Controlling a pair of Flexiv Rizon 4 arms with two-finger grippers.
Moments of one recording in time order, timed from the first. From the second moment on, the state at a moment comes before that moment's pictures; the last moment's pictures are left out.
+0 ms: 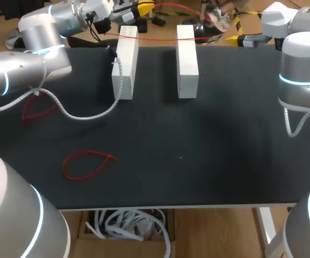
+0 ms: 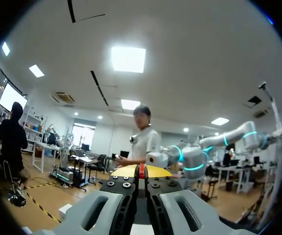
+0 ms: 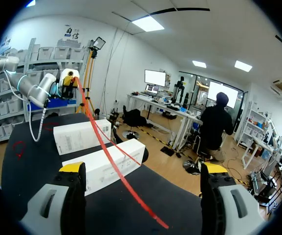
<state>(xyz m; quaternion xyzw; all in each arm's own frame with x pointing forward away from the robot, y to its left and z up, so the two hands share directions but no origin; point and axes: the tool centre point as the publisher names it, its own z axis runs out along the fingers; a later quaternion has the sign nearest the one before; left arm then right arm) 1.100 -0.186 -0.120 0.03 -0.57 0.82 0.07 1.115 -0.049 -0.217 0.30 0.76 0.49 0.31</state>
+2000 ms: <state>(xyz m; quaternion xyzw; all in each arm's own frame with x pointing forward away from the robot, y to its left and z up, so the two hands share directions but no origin) 1.099 -0.186 -0.115 0.02 -0.53 0.85 0.05 1.117 -0.053 -0.214 0.33 0.75 0.50 0.30</state>
